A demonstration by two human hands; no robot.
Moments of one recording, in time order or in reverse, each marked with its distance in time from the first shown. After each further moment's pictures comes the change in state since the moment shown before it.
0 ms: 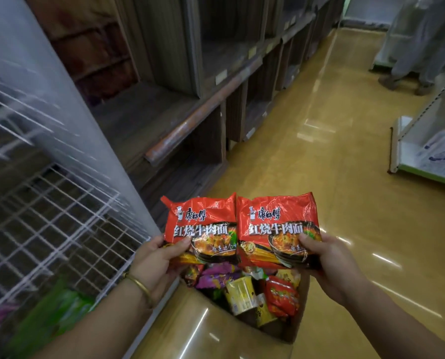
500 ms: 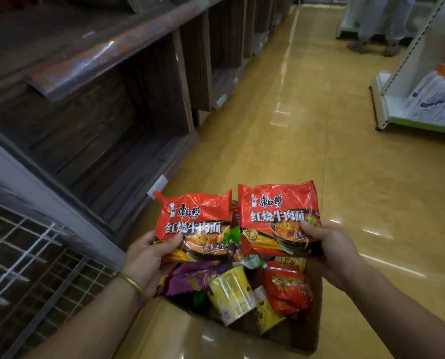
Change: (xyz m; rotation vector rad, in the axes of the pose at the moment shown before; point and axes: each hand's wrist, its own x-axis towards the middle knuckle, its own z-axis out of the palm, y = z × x) left_hand 0.201 -0.188 -0.002 0.017 -0.062 -0.029; right_hand 0.170 0.189 -0.064 0.089 0.170 -0.001
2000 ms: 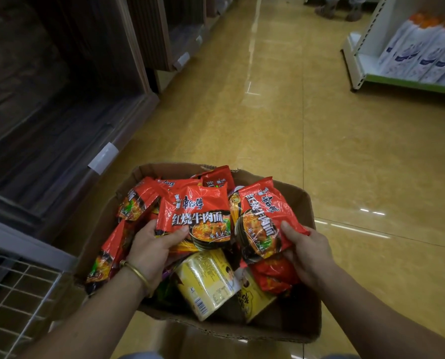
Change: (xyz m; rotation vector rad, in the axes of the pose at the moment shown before) left_hand 0.103 -0.136 0.029 0.195 -0.132 0.052; right_hand 0.105 0.167 -0.042 0.137 0.269 0.045
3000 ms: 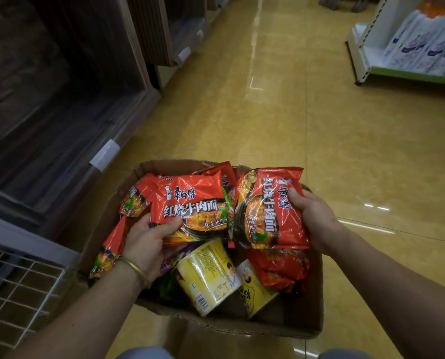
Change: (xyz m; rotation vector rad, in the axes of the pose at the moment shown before) left_hand 0.005 0.006 -0.006 -0.084 0.041 -0.033; right_hand 0.010 -0.057 0.007 -0.185 -0.263 -0.055
